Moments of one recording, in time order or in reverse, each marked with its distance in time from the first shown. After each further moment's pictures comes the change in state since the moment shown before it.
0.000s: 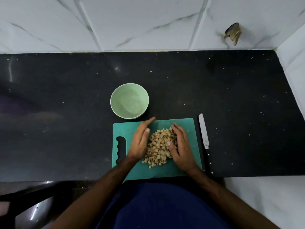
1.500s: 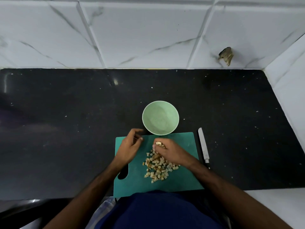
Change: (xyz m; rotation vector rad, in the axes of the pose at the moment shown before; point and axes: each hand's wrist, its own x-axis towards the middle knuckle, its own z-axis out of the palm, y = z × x) left_hand 0.023 -0.001 -0.058 0.135 -0.063 -0.214; right_hand 0.076 -0.058 -0.004 0.095 -0.527 0.193
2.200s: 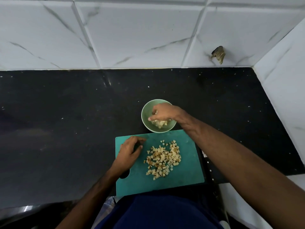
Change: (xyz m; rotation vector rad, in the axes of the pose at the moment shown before) left_hand -0.017 -0.024 -0.003 0.100 -0.091 0.189; right_hand 0.095 -0.081 -0.077 -0.659 -0.141 0.275
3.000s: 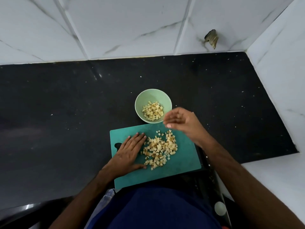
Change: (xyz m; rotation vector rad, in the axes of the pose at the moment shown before) left_hand -0.025 -0.023 0.009 0.653 -0.336 0.386; right_hand -0.113 0.059 0.080 1.165 0.339 -0.226
